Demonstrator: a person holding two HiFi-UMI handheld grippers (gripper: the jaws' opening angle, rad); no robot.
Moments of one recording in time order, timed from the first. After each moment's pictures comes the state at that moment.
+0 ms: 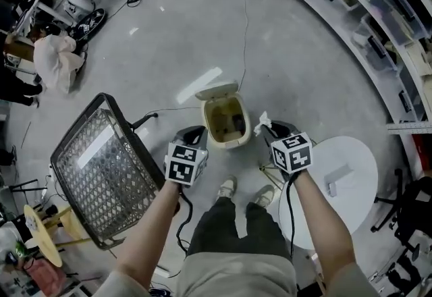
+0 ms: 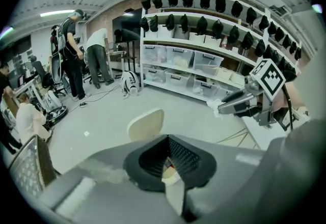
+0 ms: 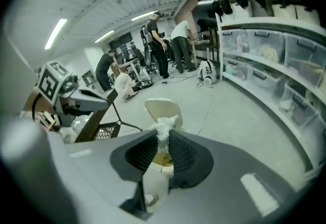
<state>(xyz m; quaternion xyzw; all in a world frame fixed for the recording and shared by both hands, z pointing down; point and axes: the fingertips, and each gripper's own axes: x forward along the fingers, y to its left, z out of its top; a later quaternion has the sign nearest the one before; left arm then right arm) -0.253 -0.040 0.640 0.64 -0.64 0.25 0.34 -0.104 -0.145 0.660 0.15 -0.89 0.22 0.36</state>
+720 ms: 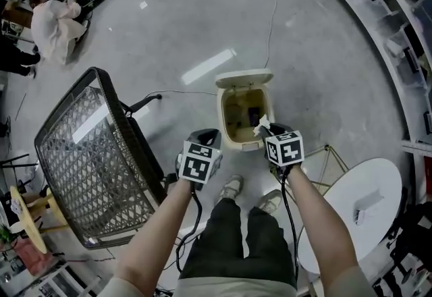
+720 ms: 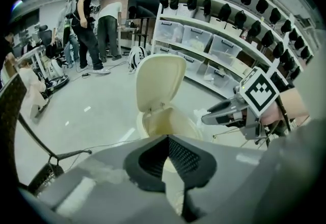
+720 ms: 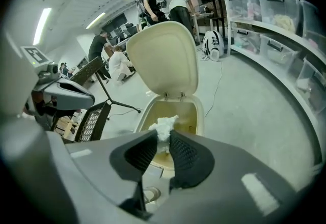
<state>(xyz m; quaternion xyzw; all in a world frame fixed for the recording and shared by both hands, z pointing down) -0.282 0.001 0.814 0.60 -0.63 0.24 0.44 -0.177 -0.104 0.868 0.13 -0.84 0.26 0.45</state>
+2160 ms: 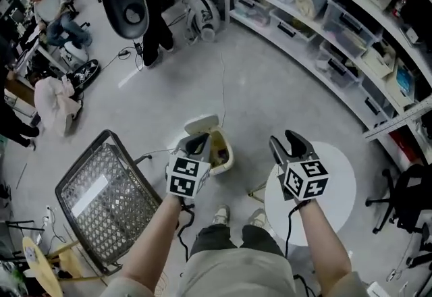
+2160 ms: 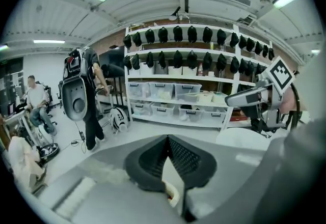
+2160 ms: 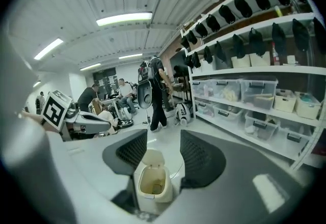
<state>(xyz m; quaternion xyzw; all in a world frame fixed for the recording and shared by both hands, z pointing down) -0.201 -0.067 0.458 0.73 -0.63 0.20 0.19 -0.018 -0.143 0.425 0.33 -0.91 0.17 0.17</state>
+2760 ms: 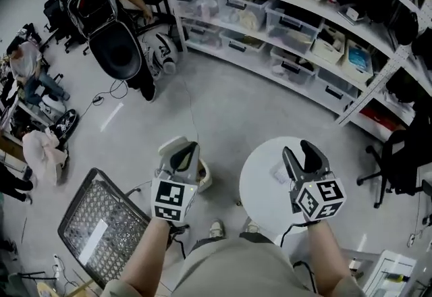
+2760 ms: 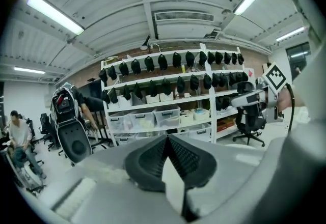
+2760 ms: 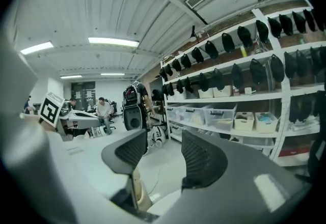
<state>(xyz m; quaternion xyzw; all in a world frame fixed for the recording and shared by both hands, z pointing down) -0.090 -0.056 0.297 0.80 -0.58 0.17 0.02 0.161 -0.093 0.284 0.47 -0.88 0.11 0.07</state>
